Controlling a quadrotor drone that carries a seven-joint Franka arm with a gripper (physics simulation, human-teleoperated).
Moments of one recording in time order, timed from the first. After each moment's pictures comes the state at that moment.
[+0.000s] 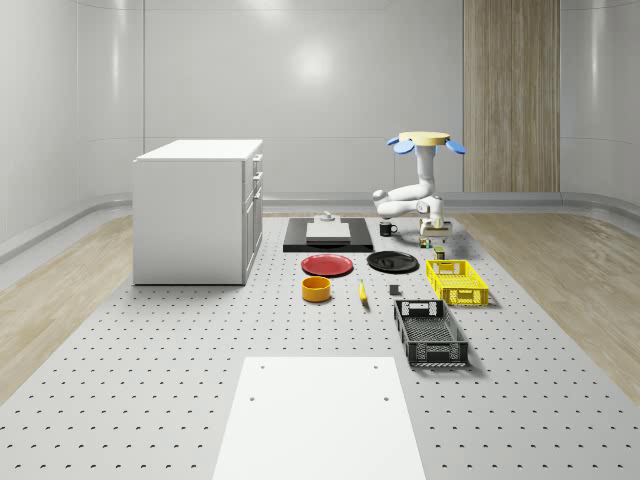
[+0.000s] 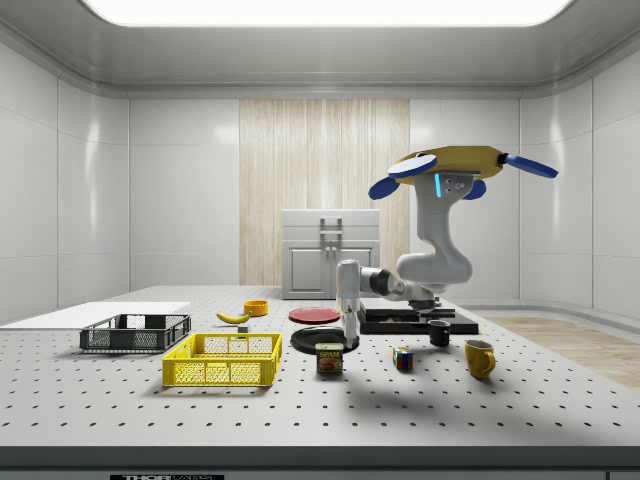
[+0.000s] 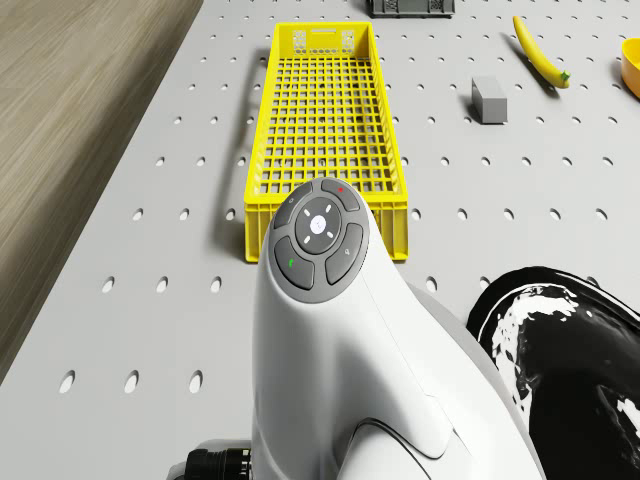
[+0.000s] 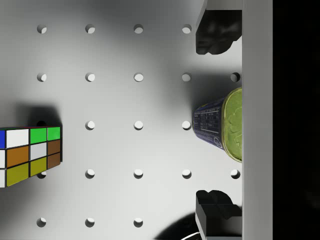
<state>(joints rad) -1.10 -1.23 1.31 -2.89 -1.90 1.31 1.63</state>
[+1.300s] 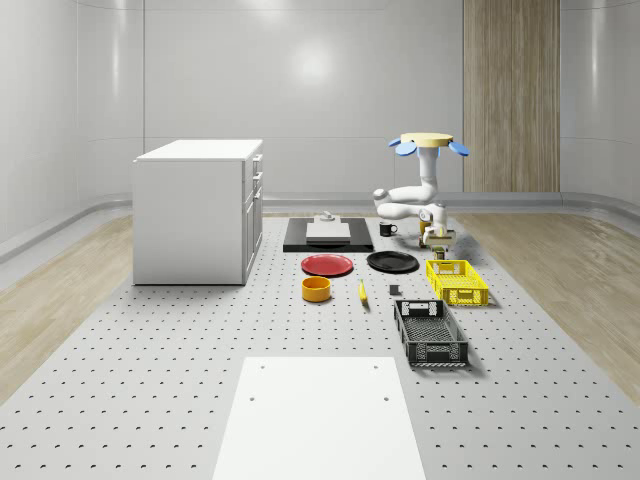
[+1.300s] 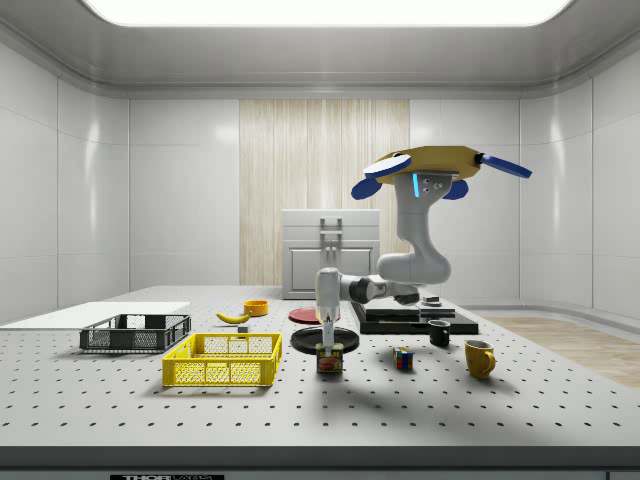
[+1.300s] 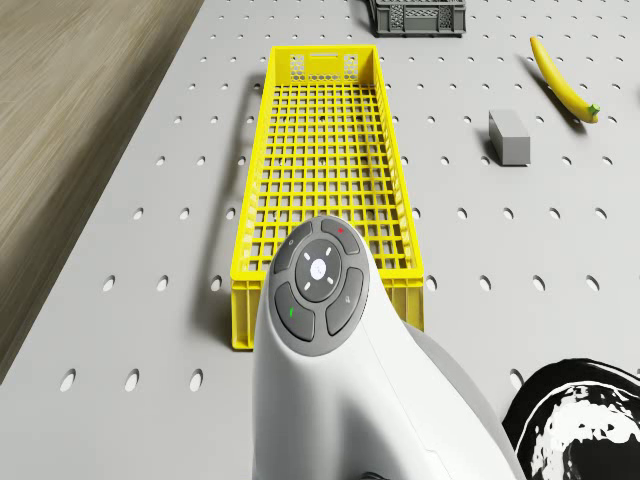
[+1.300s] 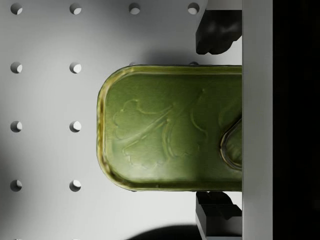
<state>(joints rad) -1.12 -1.35 1.22 -2.86 -1.96 1.45 1.64</state>
